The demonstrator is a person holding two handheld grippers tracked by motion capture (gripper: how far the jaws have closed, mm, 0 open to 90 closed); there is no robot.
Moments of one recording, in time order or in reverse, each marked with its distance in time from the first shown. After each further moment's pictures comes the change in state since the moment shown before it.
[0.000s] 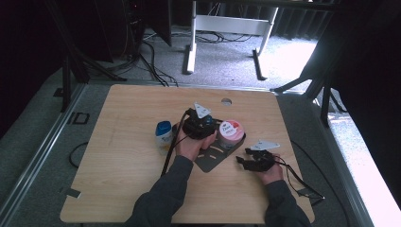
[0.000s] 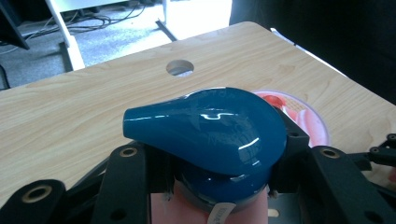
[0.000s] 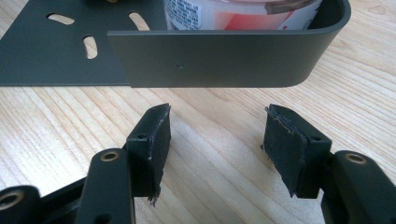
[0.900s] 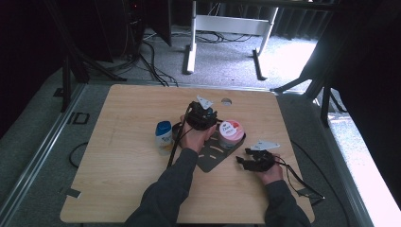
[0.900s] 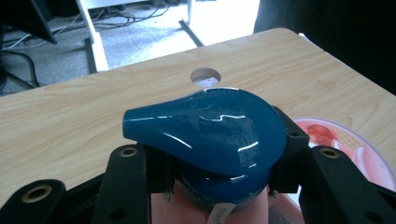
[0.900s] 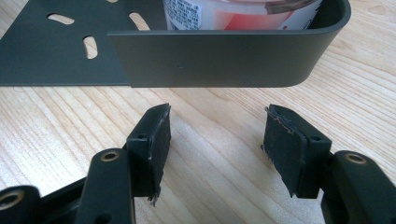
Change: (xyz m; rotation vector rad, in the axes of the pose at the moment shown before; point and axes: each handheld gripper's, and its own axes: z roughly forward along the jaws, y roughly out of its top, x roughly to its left) left arm 0.008 0.011 0.039 0.004 0.092 -0.054; right arm 0.000 0.000 0.000 0.001 -0.001 0.001
